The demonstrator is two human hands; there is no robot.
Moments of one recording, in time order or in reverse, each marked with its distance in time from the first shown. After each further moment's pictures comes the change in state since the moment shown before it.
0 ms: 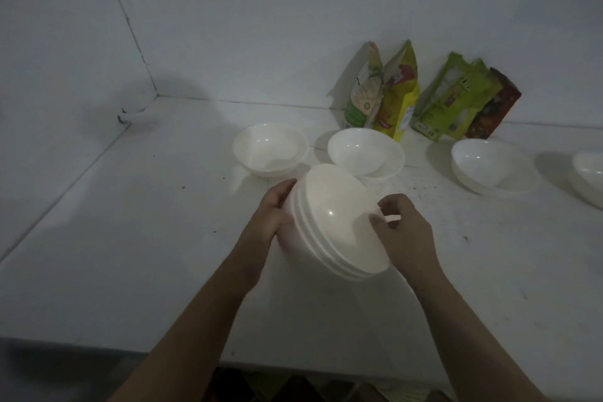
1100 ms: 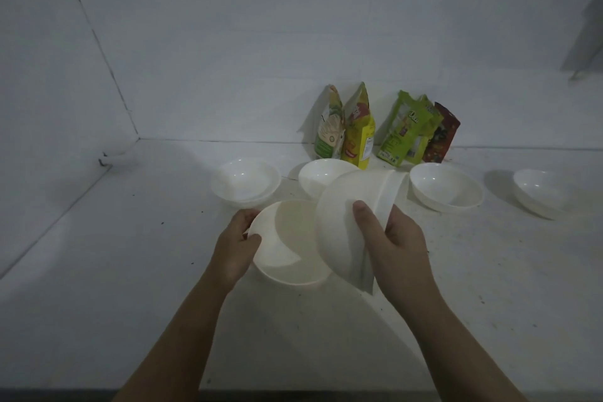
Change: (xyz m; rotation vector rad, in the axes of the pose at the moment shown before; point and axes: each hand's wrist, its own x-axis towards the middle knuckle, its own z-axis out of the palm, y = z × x) left_hand 0.024 -0.017 -0.002 0.215 0.228 -0.006; right_hand -0.060 -0.066 -0.058 0.434 0.064 -0.269
